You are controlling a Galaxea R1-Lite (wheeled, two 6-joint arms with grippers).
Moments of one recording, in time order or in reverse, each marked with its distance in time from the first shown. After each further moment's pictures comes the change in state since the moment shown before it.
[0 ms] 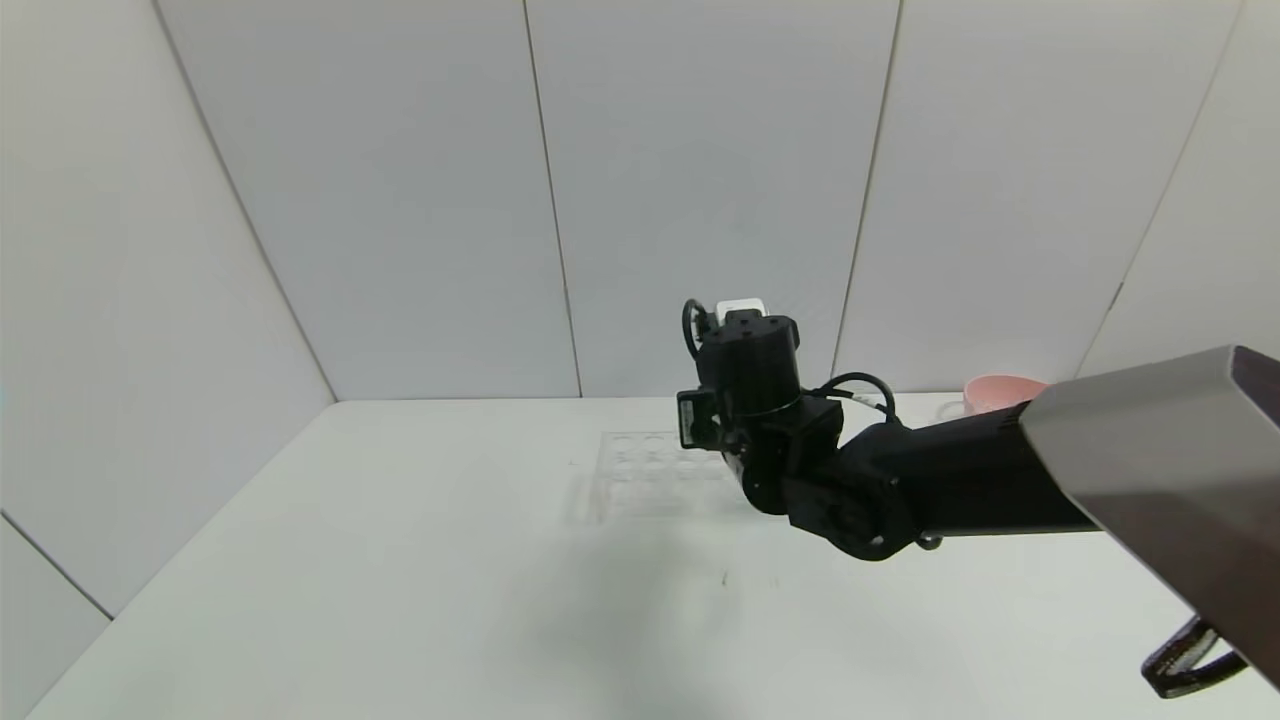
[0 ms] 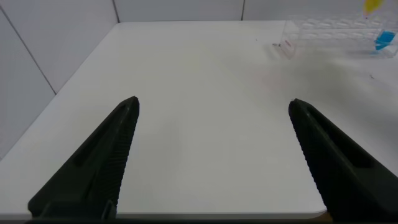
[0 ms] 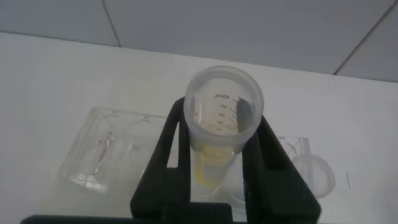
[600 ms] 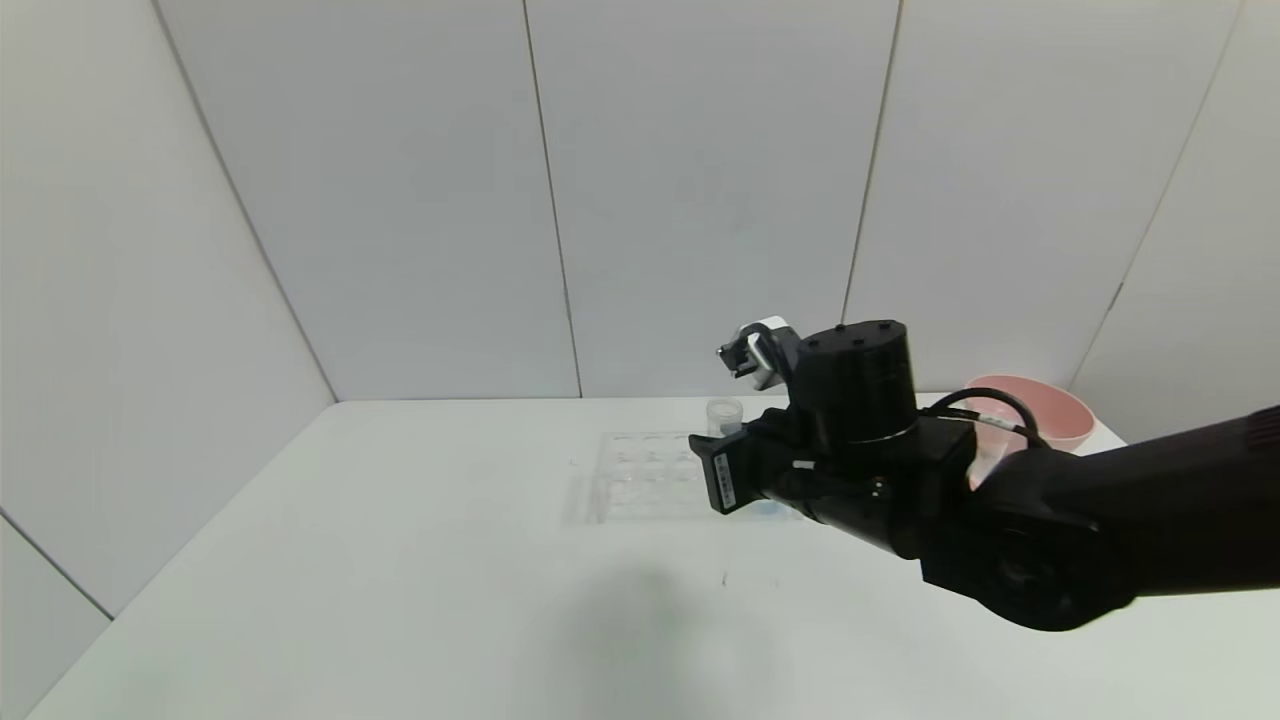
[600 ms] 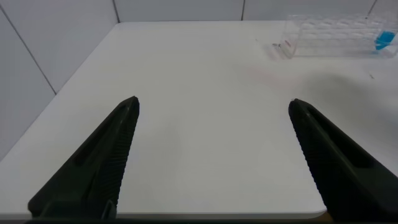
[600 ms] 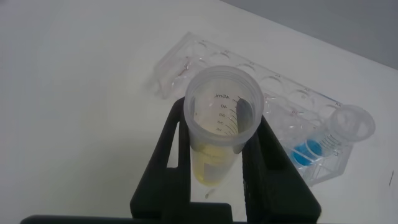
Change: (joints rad) left arm 0.000 0.000 0.000 0.000 0.000 0.000; right arm -0.025 -0.278 0.398 -0.073 0.445 -0.088
